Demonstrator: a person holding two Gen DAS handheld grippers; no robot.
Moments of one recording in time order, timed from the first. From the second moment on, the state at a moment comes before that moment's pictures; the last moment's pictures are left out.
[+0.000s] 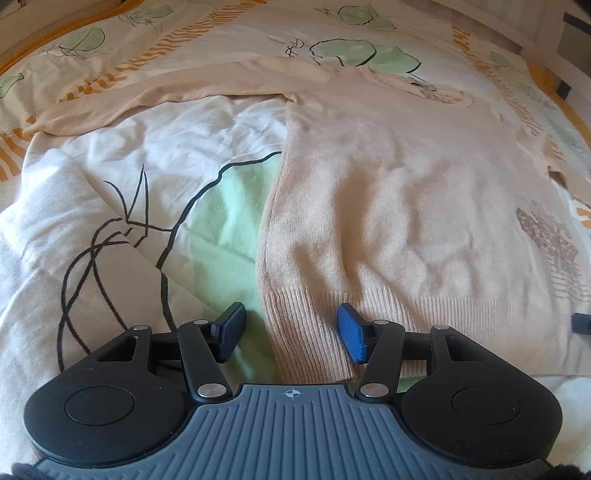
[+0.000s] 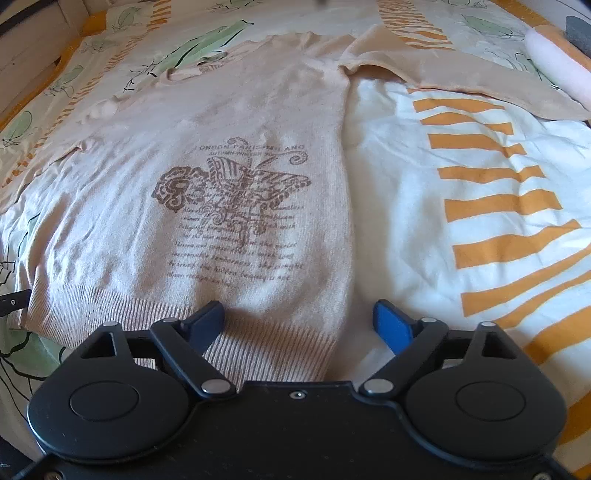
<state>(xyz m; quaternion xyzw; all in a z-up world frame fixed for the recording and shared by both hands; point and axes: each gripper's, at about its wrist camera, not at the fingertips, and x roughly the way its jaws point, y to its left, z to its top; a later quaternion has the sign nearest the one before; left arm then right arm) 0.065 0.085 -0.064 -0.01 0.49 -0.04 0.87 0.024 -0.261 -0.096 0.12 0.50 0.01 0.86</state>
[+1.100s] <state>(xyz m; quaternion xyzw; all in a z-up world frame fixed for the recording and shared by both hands) 0.060 0.118 -0.039 -0.05 0.50 -0.03 0.87 0.004 -0.290 -0.071 0.15 0.47 -0.01 0.87</state>
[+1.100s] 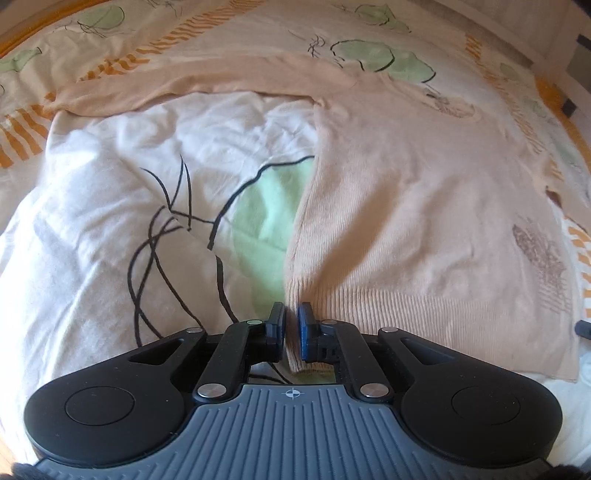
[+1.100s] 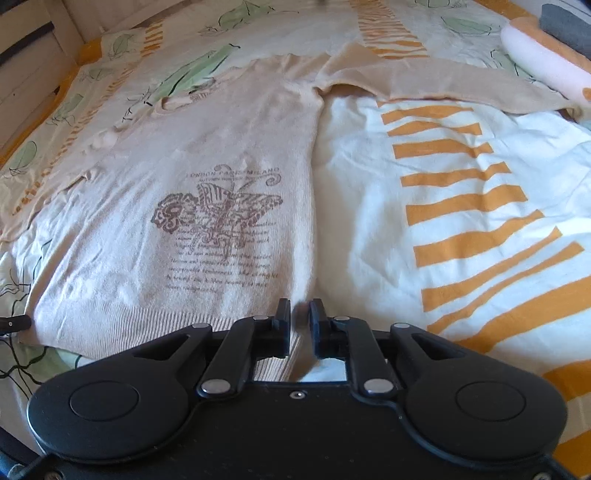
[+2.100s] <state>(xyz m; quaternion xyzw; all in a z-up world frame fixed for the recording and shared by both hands) 0.111 0.047 -0.031 0.02 0.45 -0.04 0.89 0.047 -0.332 -0.058 0.20 0.43 -0.01 0.88</state>
